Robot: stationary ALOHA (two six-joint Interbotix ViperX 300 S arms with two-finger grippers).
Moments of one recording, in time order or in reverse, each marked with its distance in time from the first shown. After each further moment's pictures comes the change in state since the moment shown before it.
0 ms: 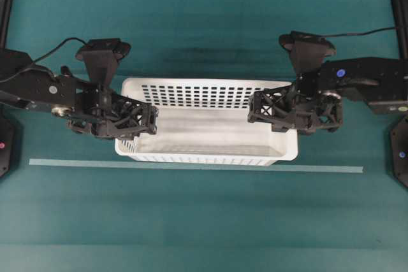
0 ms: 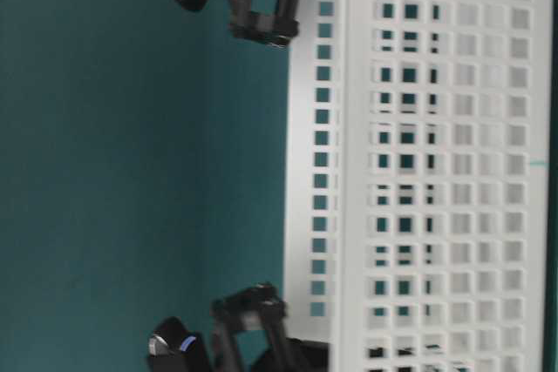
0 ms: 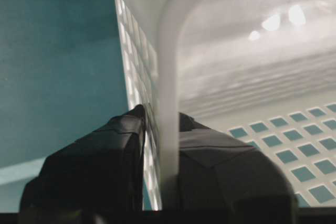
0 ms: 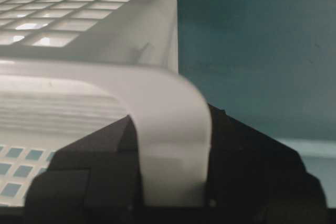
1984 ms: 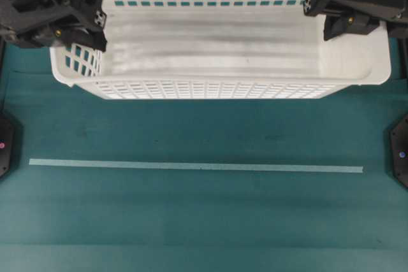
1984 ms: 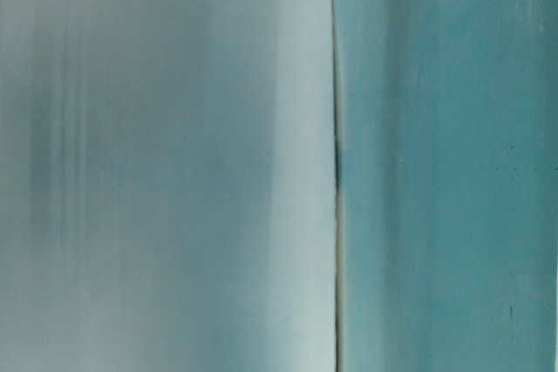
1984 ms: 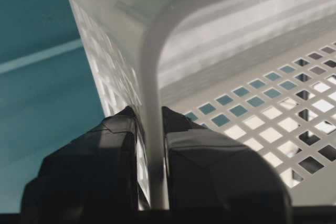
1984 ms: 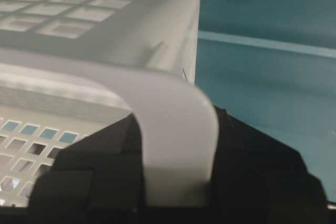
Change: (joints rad) left arm 0.006 -0.127 -1.019 0.005 0.959 0.117; right arm 0.006 -0.077 -1.043 -0.087 1.014 -0.071
